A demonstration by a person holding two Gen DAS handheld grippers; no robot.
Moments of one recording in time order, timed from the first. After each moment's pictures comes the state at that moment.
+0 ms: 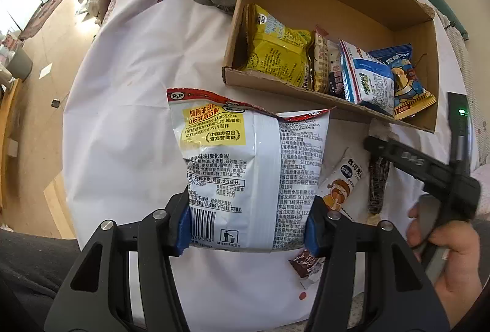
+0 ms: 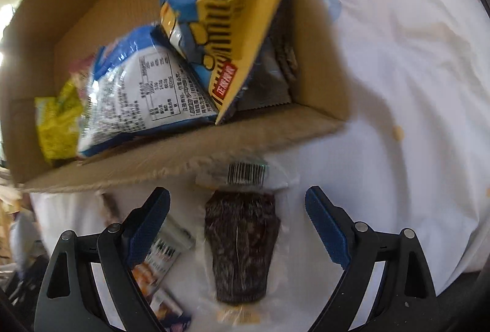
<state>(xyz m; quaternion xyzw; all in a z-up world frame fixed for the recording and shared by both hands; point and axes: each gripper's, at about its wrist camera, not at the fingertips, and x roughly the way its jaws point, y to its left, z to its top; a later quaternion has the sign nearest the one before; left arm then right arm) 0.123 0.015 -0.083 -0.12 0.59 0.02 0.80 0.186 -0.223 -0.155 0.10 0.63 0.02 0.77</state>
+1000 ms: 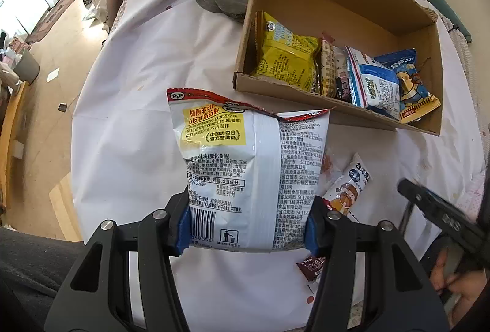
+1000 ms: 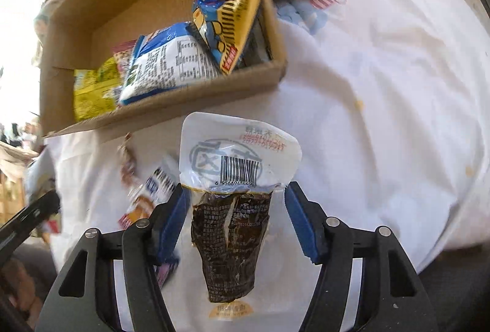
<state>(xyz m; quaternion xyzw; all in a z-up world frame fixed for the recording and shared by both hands) 0.119 0.017 -0.081 -0.10 0.58 0.04 0.81 0.119 -0.283 -0.101 0.12 0.60 0.07 0.79</state>
